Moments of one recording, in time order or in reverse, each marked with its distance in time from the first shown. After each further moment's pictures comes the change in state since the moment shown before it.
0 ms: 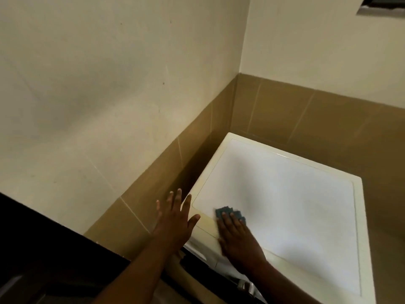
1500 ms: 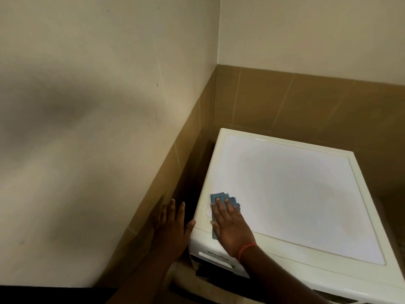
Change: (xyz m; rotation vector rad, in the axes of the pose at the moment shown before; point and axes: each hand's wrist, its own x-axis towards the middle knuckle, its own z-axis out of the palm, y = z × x) left_hand 0.049 -0.086 0.030 -0.151 -0.019 0.069; right_hand 0.099 -0.065 0.002 0.061 -0.027 0.325
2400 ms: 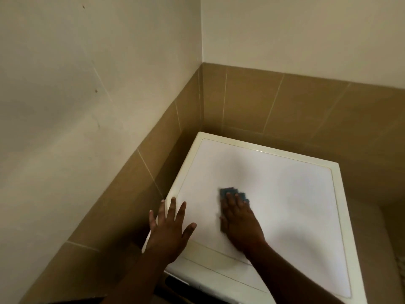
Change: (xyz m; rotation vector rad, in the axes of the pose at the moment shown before) left_hand 0.036 0.126 0.020 0.203 -0.079 0.014; right_hand 0.010 0.169 -0.022 0.016 0.039 -0.002
